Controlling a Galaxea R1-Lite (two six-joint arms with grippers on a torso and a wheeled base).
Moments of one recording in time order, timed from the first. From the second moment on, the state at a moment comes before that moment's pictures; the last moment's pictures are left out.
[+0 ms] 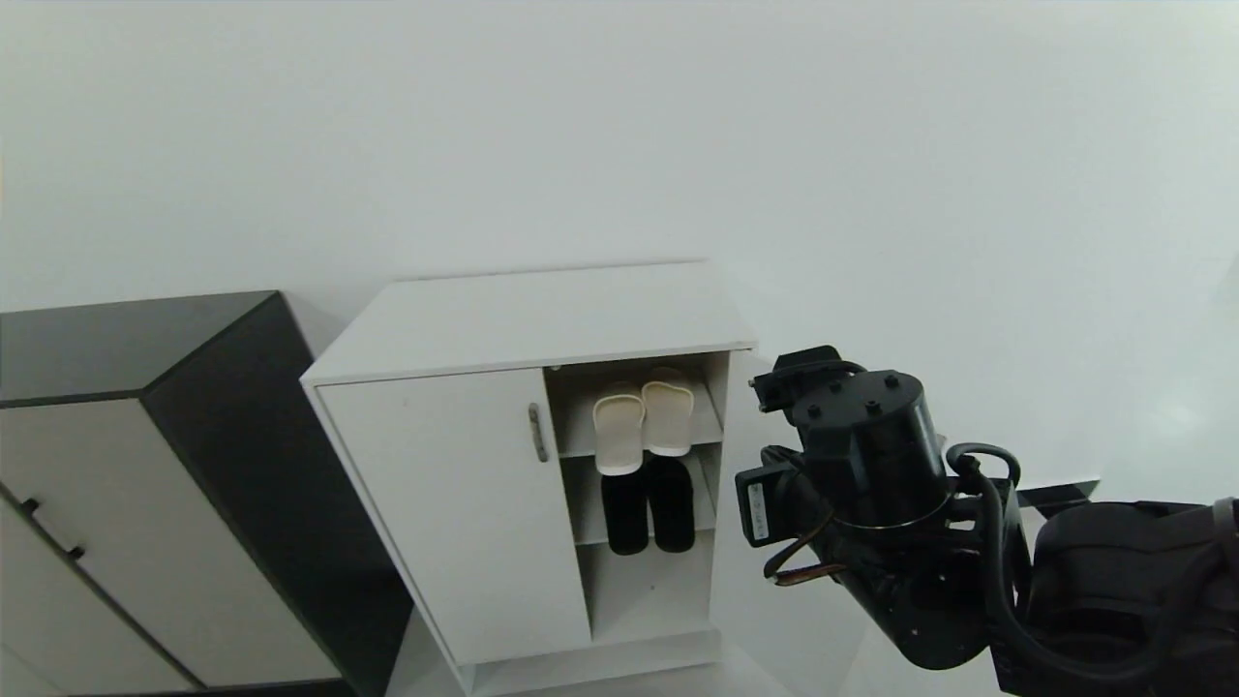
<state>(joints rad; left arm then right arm) 0.00 0.00 0.00 0.00 -0.05 0.03 0.93 1.79 -0.94 -0.44 -0.69 0.20</state>
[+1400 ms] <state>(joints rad) 0.00 0.00 0.00 0.00 -0.05 0.03 0.55 1.83 -1.09 -0.46 -0.39 0.22</state>
